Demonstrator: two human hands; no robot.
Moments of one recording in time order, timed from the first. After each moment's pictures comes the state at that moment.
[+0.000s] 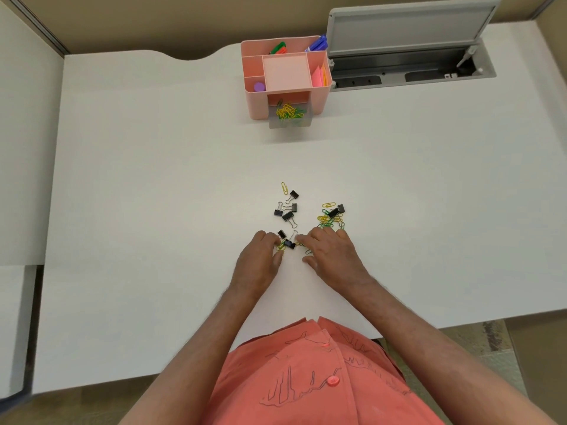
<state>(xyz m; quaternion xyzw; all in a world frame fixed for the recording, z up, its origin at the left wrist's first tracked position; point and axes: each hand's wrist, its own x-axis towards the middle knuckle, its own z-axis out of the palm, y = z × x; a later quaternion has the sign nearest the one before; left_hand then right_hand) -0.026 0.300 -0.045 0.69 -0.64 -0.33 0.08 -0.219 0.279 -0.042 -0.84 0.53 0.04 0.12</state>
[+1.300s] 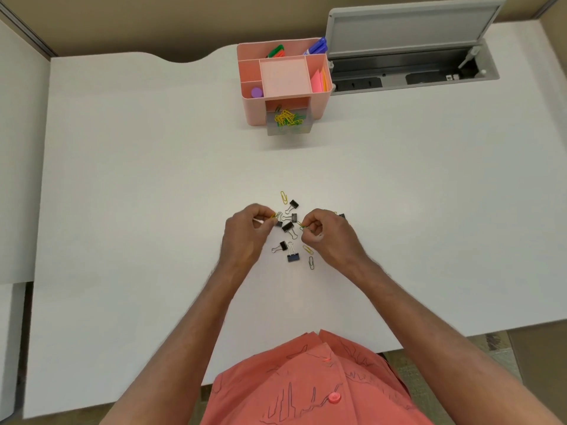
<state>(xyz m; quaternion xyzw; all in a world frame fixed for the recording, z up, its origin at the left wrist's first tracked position) -0.008 0.228 -0.011 0.72 -0.48 -0.42 0.26 -0.207 0.222 -0.019 -0.61 0.66 -0.14 0.43</state>
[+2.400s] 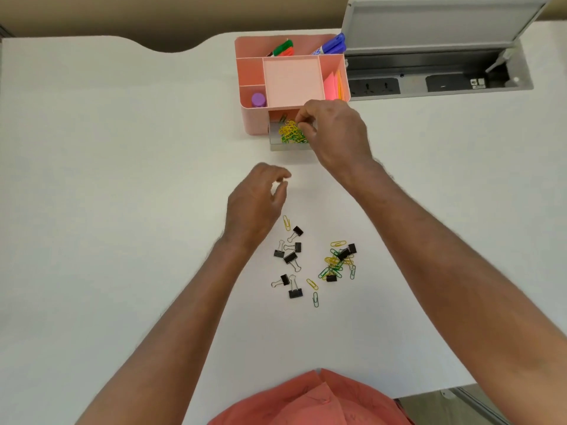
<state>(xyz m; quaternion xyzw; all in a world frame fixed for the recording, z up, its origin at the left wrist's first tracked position) -0.013 0.112 -0.032 0.66 -0.65 -0.26 0.28 -0.167 0.000 0.023 -0.77 0.61 -0.13 0.12</state>
